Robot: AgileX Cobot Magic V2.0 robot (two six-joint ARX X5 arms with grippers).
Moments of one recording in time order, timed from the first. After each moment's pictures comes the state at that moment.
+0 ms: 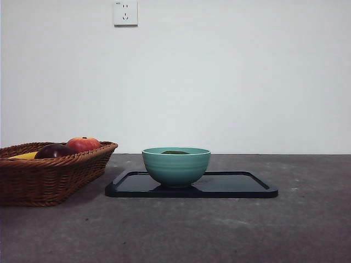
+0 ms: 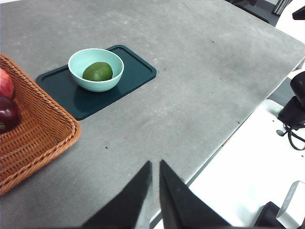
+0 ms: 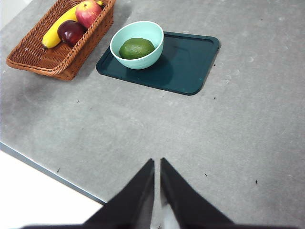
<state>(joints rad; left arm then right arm) -0.88 0.32 1.01 -1.15 0.02 -0.15 0.69 0.35 0.98 -1.22 0.06 0.37</state>
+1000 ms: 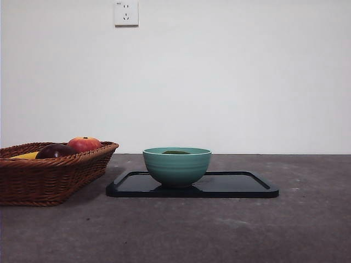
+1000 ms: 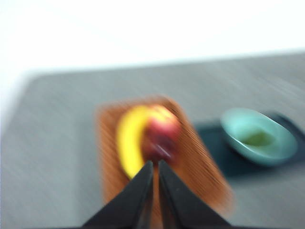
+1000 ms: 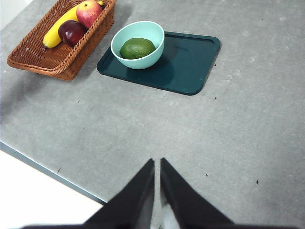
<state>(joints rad) -0.13 0.26 0.73 -0.69 0.02 0.04 0.69 0.35 0.98 -1.22 0.06 0.37</state>
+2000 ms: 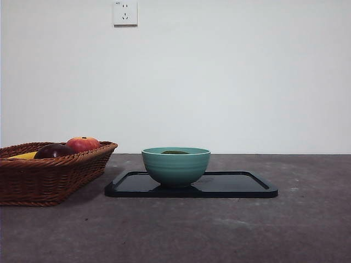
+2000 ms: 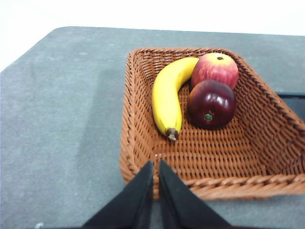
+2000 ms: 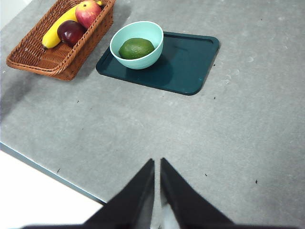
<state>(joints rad) -0.01 0.00 0.07 -0.29 0.02 -0.04 0.69 0.35 0.98 -1.22 0.06 0.37</state>
